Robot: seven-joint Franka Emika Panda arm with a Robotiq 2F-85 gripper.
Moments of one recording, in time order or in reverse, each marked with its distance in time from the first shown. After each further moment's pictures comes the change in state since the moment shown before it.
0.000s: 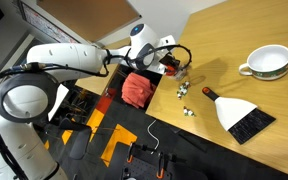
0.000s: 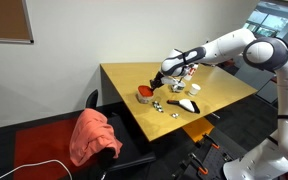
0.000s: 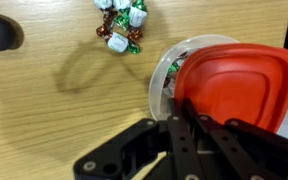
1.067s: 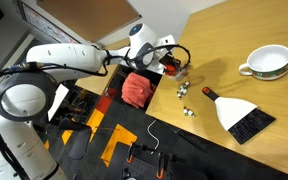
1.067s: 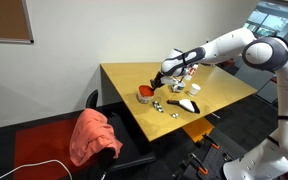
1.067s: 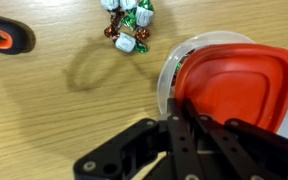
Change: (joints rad) arm 0.045 -0.002 -0.052 -0.001 -0.016 -0.002 0.062
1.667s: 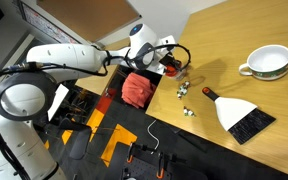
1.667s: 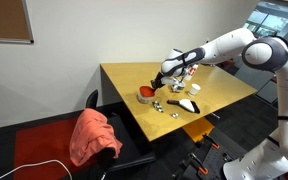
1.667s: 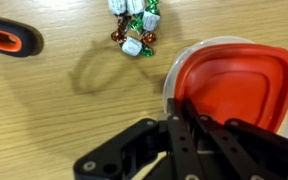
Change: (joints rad) arm 0.017 0.000 -0.022 -0.001 -0.008 -0.017 0.001
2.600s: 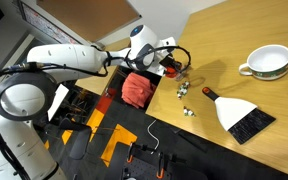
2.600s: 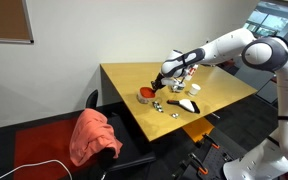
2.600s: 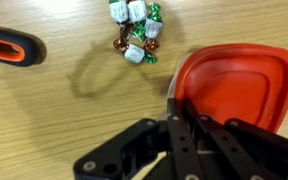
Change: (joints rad) arm 0.001 0.001 -0.003 -0.012 -0.002 -0.003 0.018
